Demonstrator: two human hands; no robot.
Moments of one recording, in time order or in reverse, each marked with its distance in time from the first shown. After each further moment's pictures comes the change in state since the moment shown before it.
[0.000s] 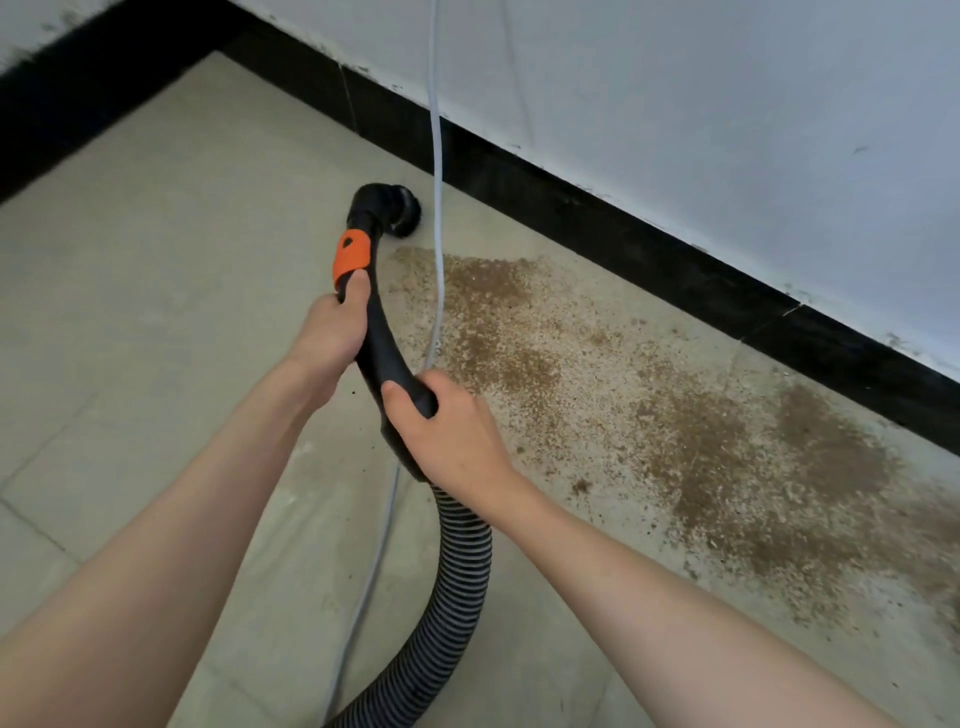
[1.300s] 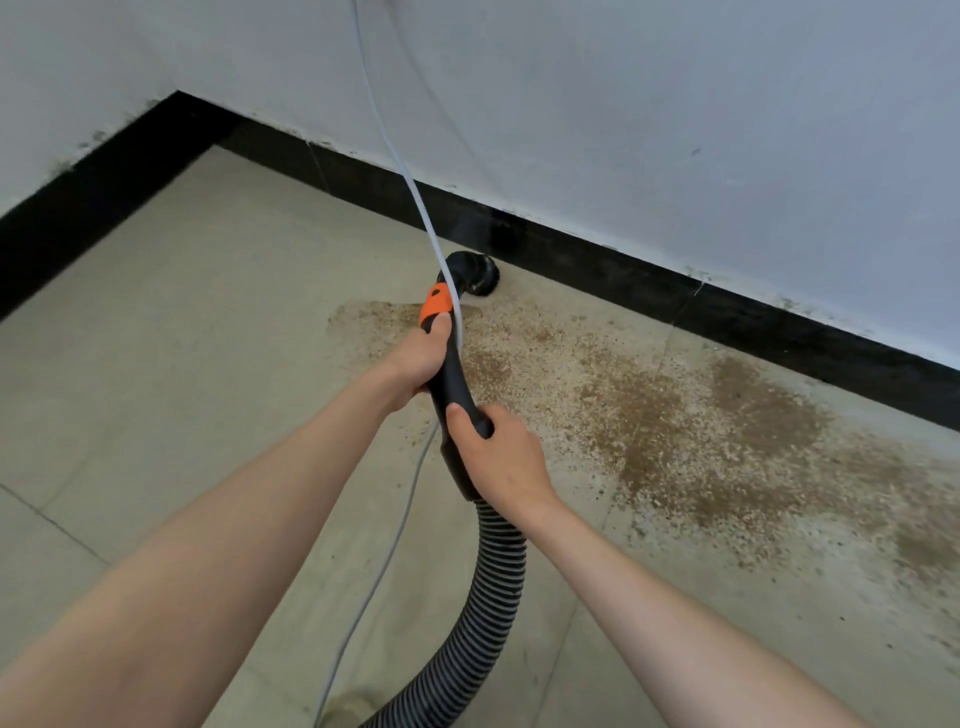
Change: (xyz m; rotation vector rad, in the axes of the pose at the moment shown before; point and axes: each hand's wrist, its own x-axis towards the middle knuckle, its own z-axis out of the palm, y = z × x) left_hand -0.071 0.026 0.090 0.220 -0.349 -0.055; right_hand -0.070 0.053 -0.056 0.143 0.166 0.130
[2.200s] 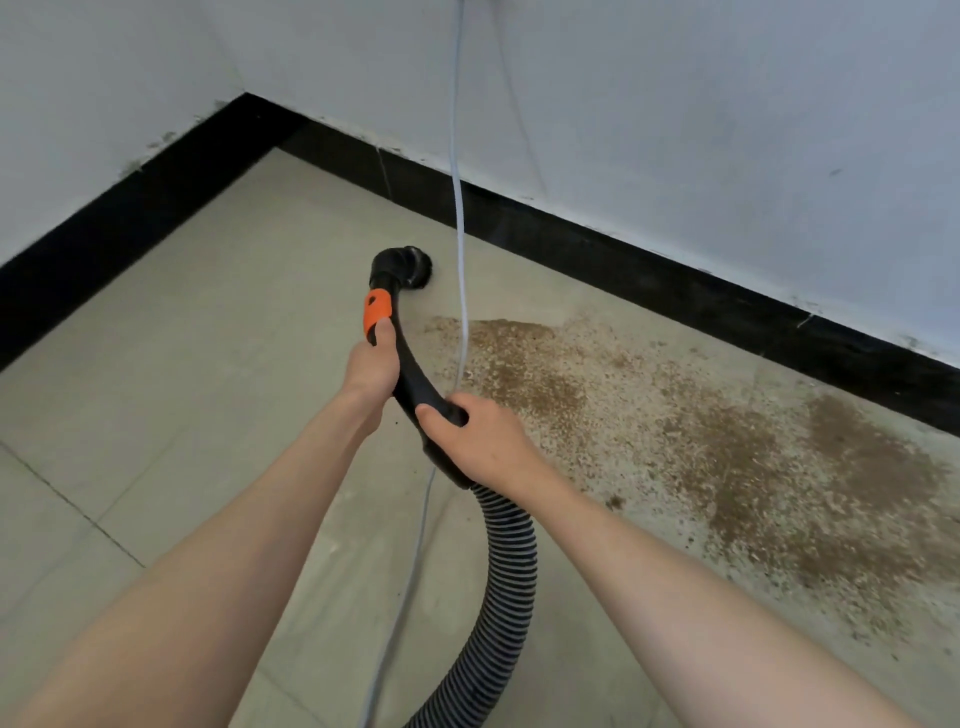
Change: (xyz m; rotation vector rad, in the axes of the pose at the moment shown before) left_hand 0.037 -0.047 -0.105 -0.203 0.421 -0.032; right_hand 0.059 -0.055 0.071 -0.212 -0.227 -0.159
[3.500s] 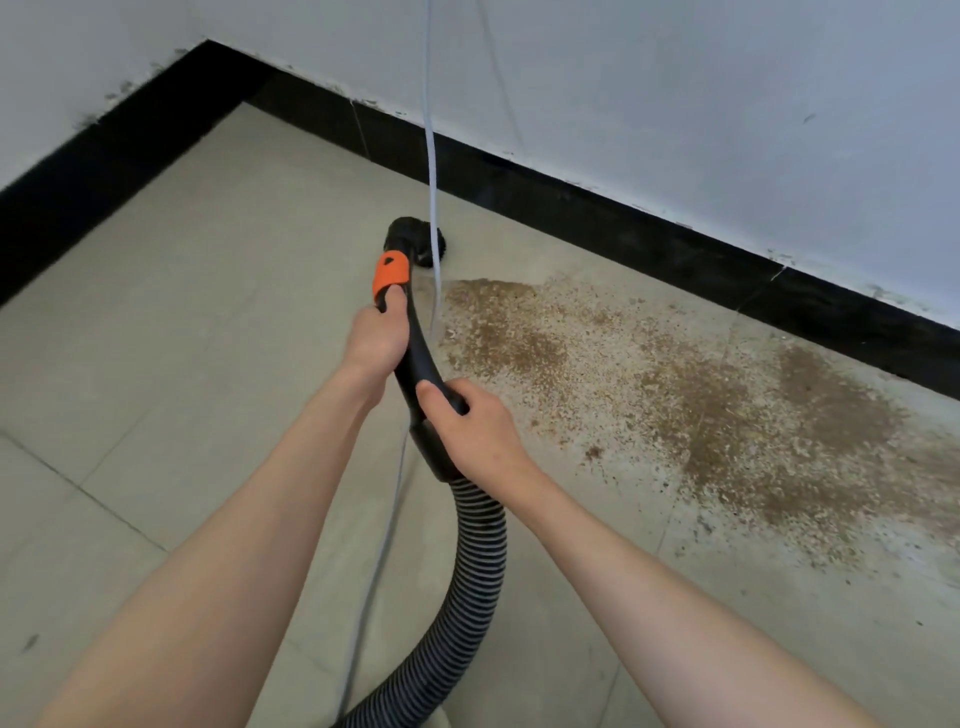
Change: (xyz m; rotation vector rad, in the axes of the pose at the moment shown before) left_hand -0.049 0.005 0.010 0.131 -0.011 0.108; right_hand -0.043 0.008 0.015 0.286 0.110 0.072
